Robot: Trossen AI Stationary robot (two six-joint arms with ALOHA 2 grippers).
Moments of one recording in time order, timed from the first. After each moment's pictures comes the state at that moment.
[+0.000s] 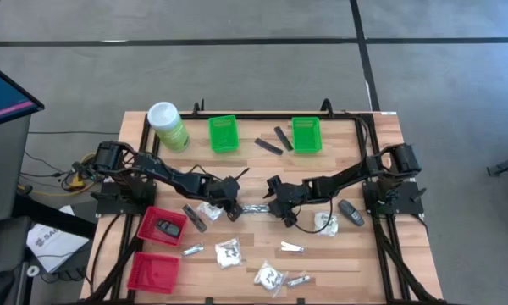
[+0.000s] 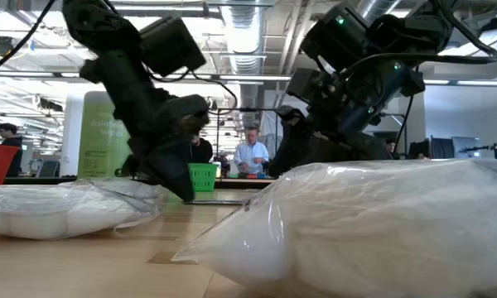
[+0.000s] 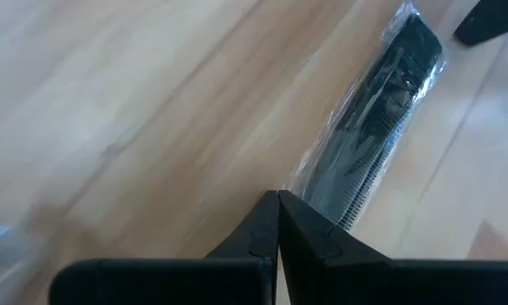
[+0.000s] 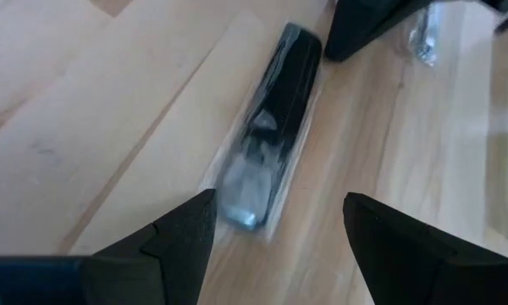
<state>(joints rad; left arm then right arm) -0.09 1.69 0.74 -0.06 -0.11 -0.79 0.14 1.80 0.81 0.20 0.12 -0.51</state>
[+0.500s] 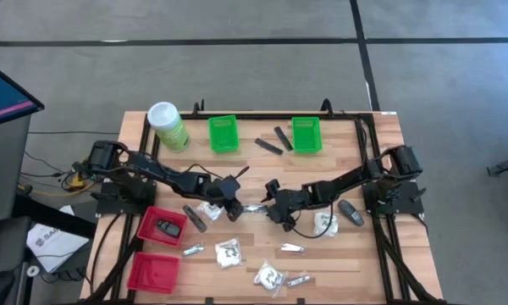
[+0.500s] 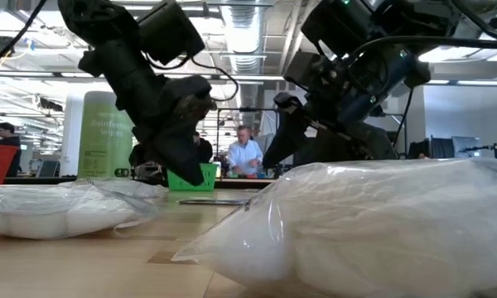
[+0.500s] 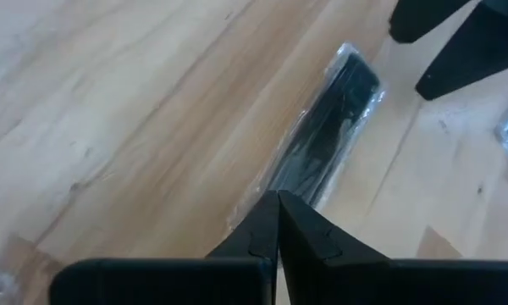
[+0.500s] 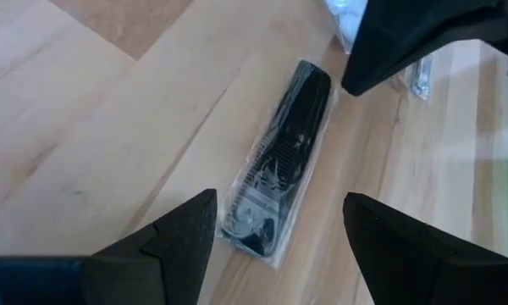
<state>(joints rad) -0.09 1.67 0.75 0.01 -0.09 -0.76 0.19 1.80 0.84 0.19 0.16 -0.50</state>
